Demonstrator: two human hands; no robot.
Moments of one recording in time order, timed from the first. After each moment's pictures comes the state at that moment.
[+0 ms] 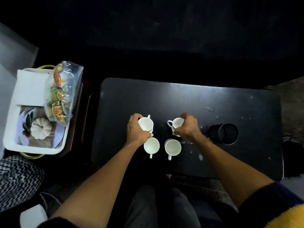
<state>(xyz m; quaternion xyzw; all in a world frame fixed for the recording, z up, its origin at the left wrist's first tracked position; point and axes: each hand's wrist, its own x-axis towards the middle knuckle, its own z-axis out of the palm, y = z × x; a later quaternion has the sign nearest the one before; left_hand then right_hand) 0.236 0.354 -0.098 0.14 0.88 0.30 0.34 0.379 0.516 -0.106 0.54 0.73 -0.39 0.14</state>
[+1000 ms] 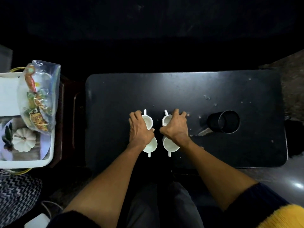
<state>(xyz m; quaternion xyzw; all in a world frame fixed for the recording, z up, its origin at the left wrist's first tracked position) 0.259 0.370 -0.143 0.29 0.90 0.17 0.28 0.360 0.473 -0.120 0.59 0.71 -0.37 0.15</state>
